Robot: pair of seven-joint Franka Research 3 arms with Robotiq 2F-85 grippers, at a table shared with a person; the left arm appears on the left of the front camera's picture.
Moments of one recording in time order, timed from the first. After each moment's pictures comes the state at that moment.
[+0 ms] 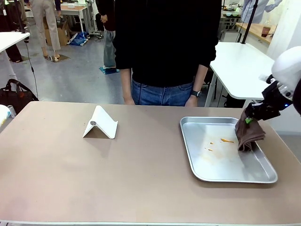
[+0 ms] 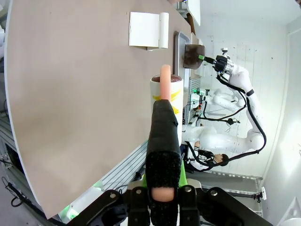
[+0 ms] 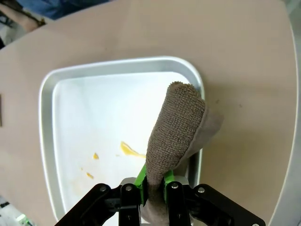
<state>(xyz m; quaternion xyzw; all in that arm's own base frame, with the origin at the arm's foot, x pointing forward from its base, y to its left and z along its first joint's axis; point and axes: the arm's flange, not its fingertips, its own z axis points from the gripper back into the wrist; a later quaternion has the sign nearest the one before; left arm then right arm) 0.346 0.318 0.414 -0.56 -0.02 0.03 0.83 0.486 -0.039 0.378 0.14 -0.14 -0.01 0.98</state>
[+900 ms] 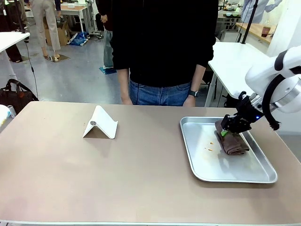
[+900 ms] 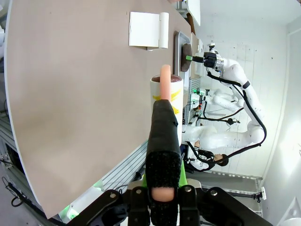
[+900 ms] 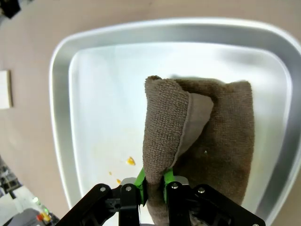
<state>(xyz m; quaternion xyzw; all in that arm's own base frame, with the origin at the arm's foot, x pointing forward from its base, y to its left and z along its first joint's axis) 0.346 0.318 0.414 -0.56 -0.02 0.03 0.83 0.499 0.024 0.313 0.23 -0.05 0.02 0.97</state>
